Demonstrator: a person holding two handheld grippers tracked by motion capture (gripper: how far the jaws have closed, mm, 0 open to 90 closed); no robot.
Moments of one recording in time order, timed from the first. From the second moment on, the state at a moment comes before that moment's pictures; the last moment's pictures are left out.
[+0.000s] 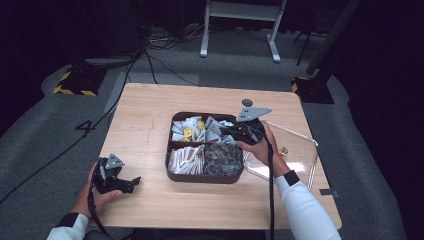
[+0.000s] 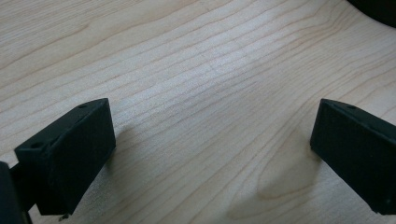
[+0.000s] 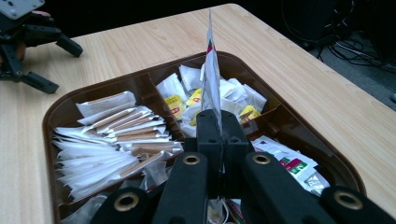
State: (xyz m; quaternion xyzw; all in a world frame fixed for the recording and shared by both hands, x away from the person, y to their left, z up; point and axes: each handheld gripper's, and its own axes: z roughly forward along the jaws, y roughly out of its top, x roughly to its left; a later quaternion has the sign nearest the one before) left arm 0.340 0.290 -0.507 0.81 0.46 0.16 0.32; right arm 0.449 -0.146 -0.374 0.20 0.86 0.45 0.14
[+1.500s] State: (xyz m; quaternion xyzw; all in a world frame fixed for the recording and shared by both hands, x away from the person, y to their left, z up) left arm 0.340 0.290 -0.507 0.81 0.46 0.16 0.32; right arm 0.358 -0.162 -0.390 0.12 0.87 0.46 0.08
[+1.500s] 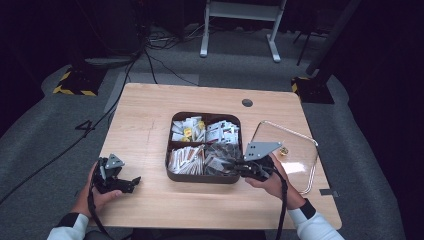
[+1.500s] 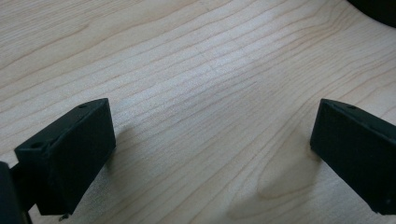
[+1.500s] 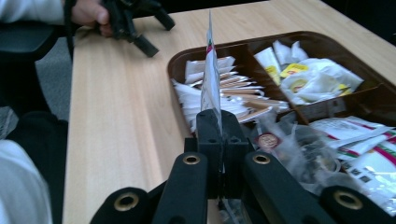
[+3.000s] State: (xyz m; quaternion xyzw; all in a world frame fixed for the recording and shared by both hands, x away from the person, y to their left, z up) left arm 0.340 0.290 -0.507 0.81 0.46 0.16 0.32; right arm 0.328 -0.145 -0.450 0.12 0.92 0.39 0.00
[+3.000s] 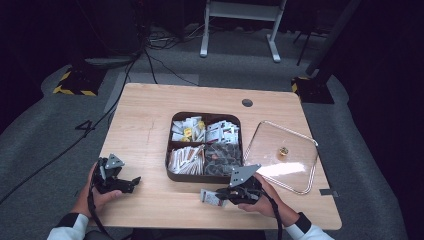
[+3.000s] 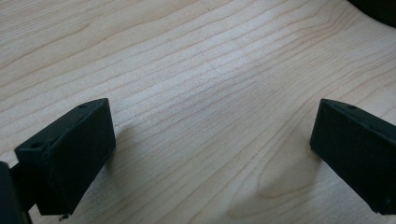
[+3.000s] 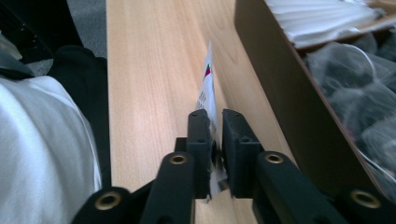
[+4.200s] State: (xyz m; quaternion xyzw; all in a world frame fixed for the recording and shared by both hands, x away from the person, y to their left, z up) left arm 0.340 0.290 -0.507 0.81 0.46 0.16 0.32; right arm 0.367 -0.236 -0.392 0.21 0.87 0.42 0.17
